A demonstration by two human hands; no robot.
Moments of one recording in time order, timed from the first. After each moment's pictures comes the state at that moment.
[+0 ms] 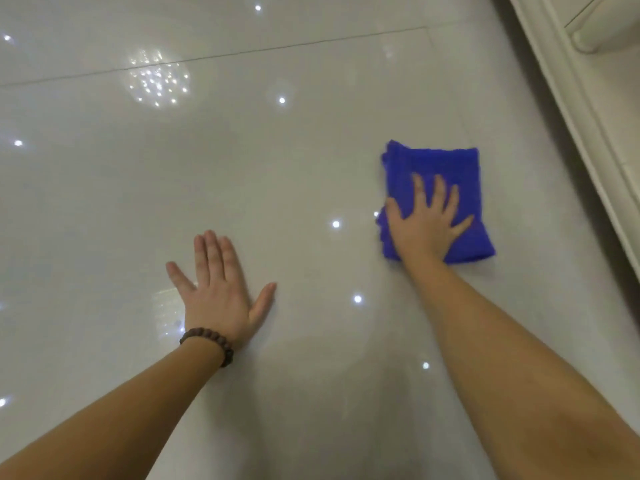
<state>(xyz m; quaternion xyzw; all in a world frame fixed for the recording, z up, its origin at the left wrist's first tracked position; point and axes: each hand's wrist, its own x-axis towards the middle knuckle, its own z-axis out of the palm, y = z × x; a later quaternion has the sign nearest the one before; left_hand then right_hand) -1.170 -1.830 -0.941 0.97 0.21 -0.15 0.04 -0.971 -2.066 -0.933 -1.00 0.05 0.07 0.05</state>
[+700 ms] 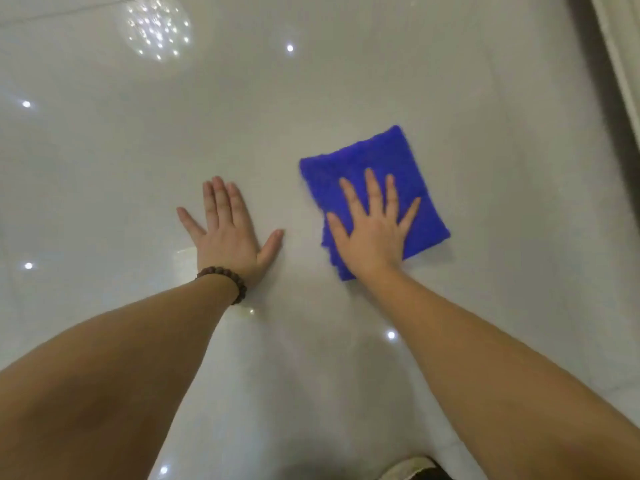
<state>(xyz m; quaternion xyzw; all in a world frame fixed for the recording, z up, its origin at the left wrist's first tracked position) -1.172 -1.827 -0.937 0.96 0.21 -0.17 0.04 -1.091 -2.027 -0.934 -0.99 -0.13 0.08 0.04</state>
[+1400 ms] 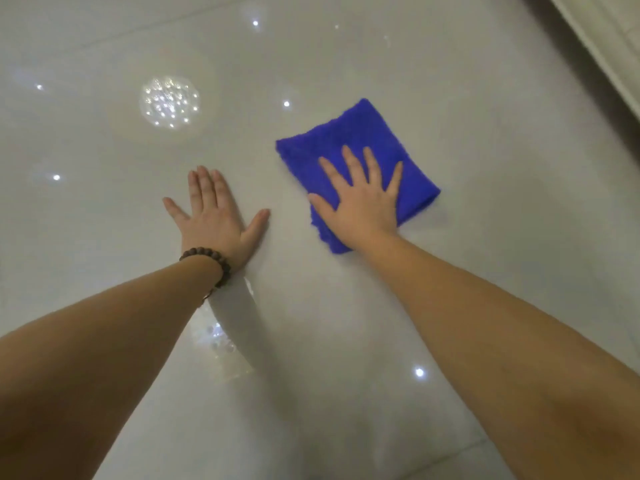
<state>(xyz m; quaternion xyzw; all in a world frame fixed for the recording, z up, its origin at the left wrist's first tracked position) -1.178 -1.827 -0.949 0.97 0.20 -0.10 0.03 -1.094 -2.037 -0.941 -0.98 -0.17 0.06 0.01</state>
